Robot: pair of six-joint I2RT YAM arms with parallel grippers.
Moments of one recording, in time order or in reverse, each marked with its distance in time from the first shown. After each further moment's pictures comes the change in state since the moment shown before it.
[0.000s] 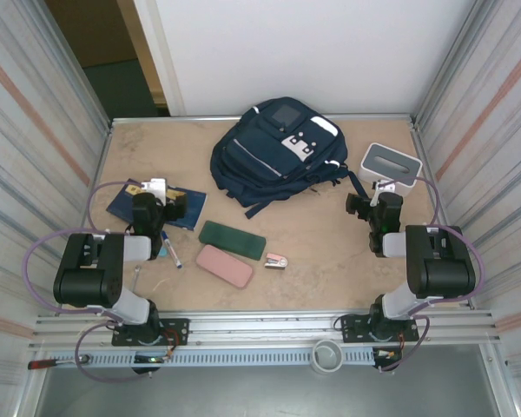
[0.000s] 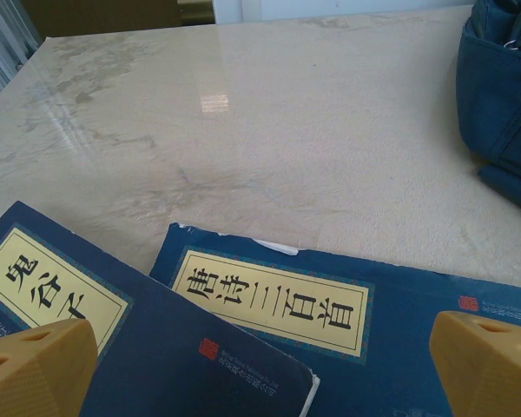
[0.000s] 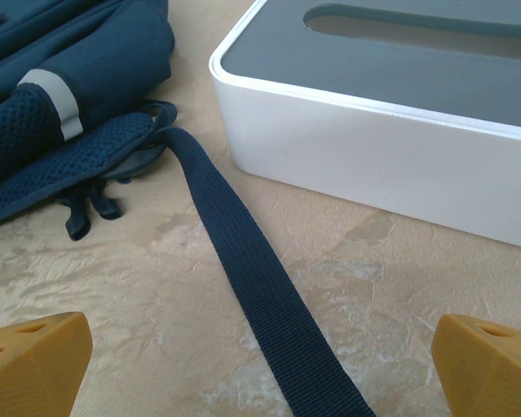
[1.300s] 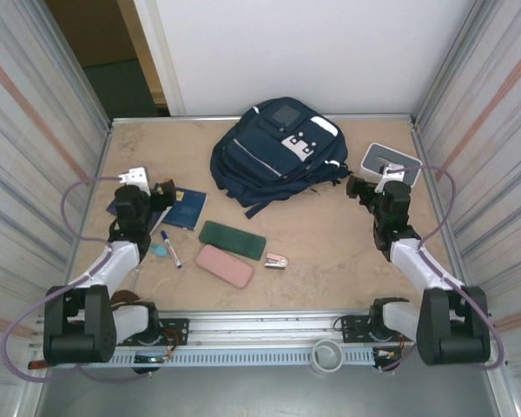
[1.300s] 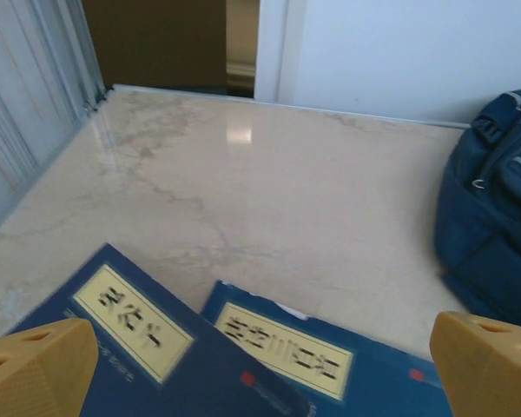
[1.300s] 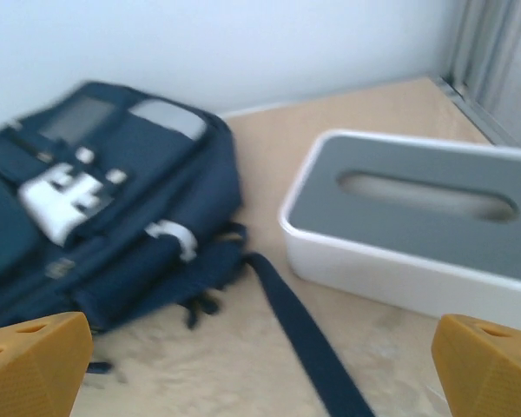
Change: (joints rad) left arm 0.025 -0.349 0.100 -0.392 -0.002 -0.169; right arm 0.103 -0.437 0.129 -0.414 0.031 0.115
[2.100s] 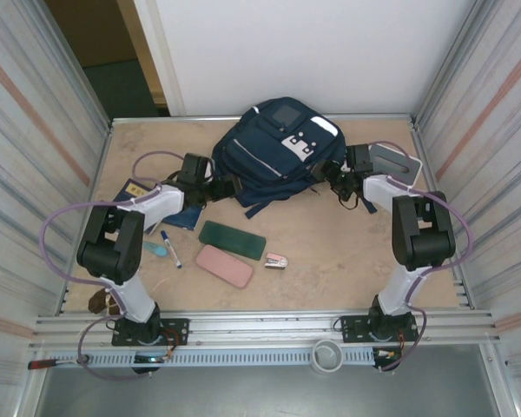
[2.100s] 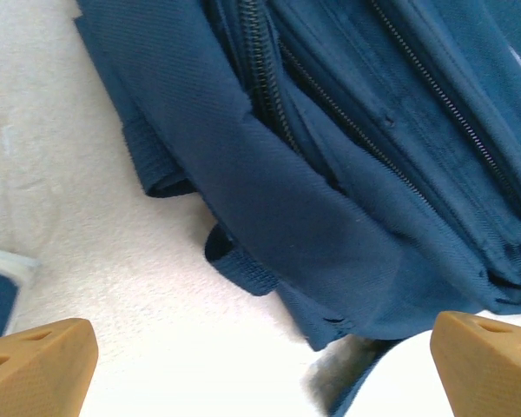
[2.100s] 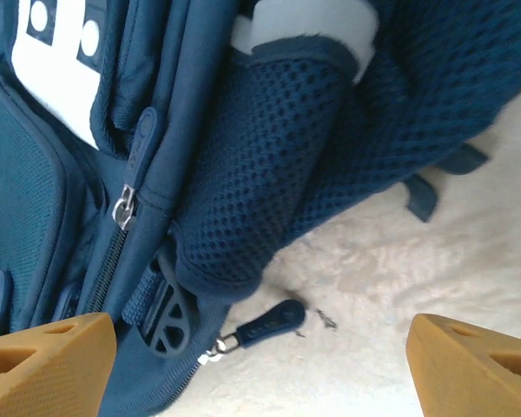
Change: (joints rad) left arm -0.336 0.573 0.540 -0.474 0.284 -0.472; right arm 0.079 0.689 0.570 -0.435 -0.344 0.547
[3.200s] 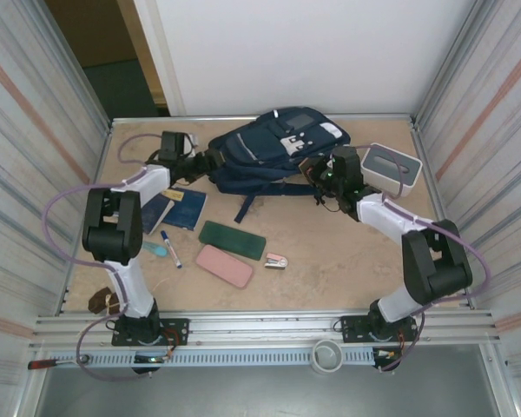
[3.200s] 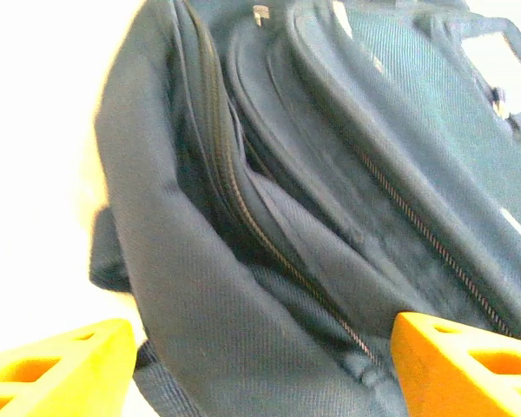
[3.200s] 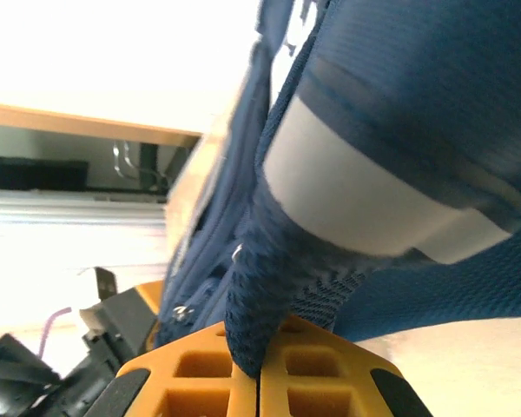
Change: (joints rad) left arm 0.209 0.133 0.229 0.013 0.195 0.020; right arm 0.230 -0.295 -0.172 0.346 0.072 0.406
